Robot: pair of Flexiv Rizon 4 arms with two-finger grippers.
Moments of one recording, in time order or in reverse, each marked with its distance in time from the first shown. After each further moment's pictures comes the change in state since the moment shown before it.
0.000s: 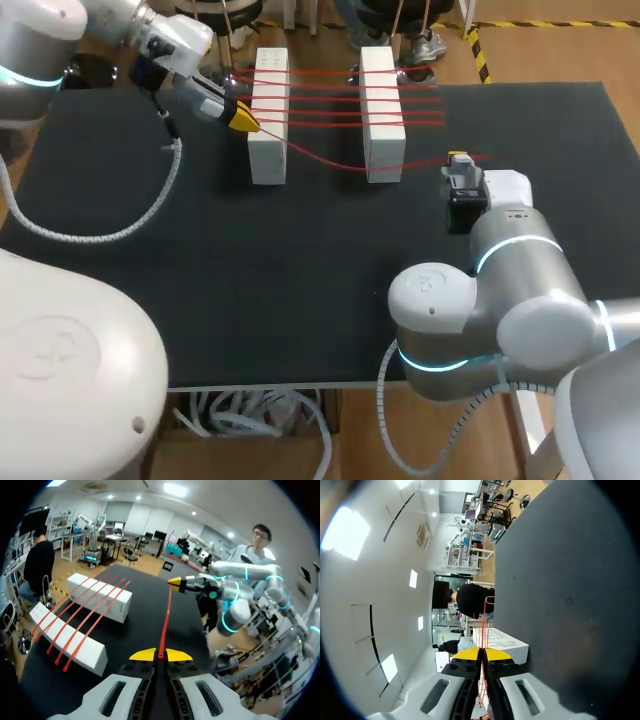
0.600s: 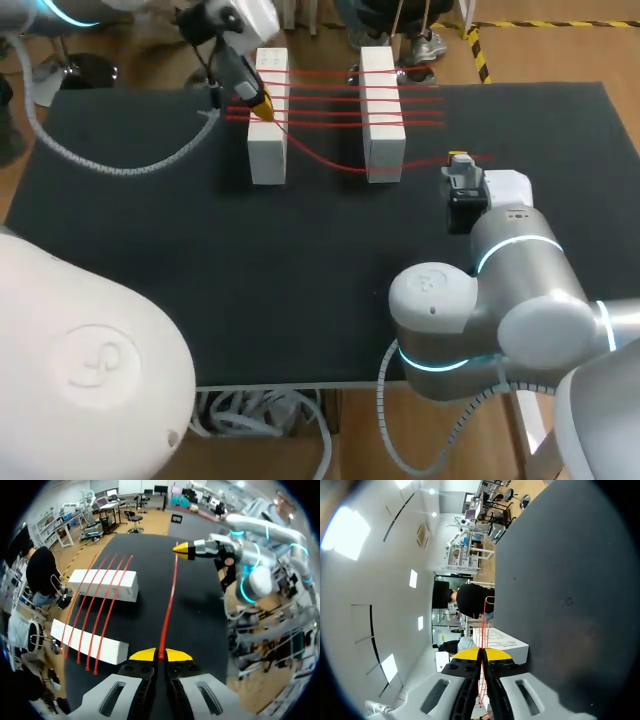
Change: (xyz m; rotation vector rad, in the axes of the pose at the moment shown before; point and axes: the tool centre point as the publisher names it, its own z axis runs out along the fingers) left arm 0.007 -0.027 0.008 -0.478 -0.220 0.192; right arm 0.000 0.000 0.000 0.001 0.000 0.000
